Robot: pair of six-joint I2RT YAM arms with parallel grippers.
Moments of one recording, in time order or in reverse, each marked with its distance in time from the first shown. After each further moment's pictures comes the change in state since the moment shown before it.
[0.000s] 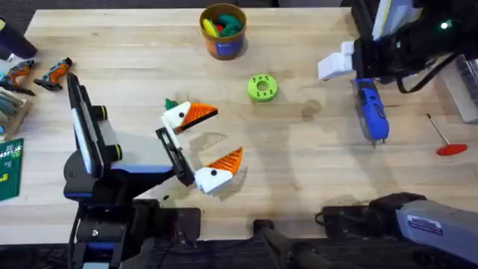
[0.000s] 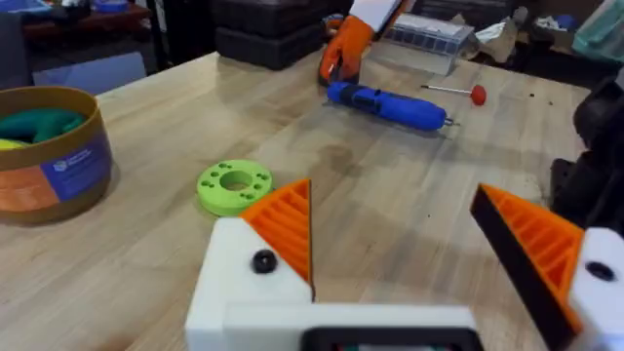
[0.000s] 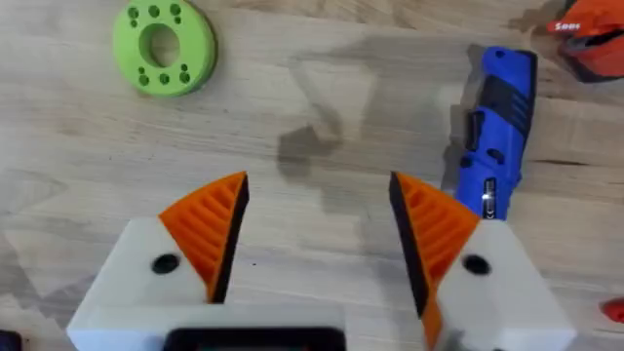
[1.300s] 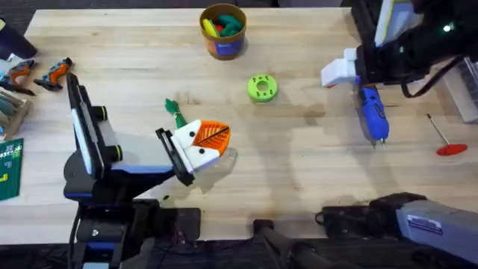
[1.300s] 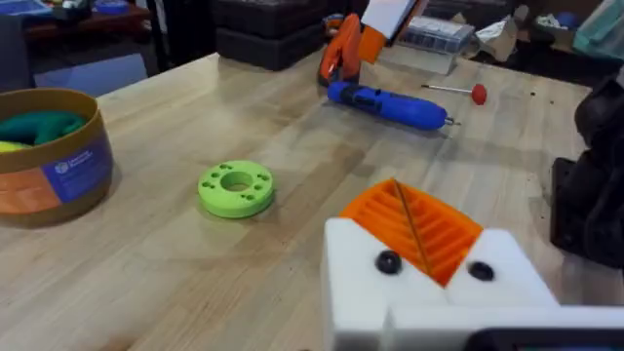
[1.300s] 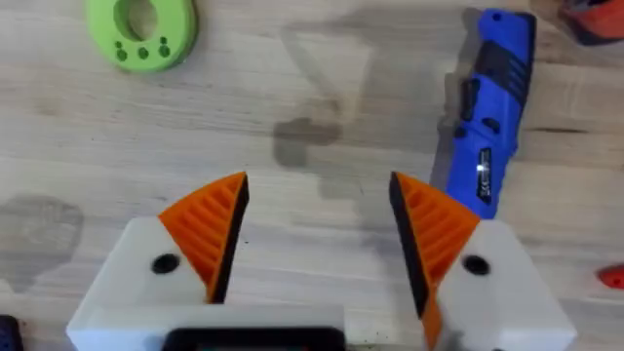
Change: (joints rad) left arm 0.000 0.000 0.000 0.000 0.000 0.007; right arm -0.016 0.000 0.000 -0.066 0.003 0.008
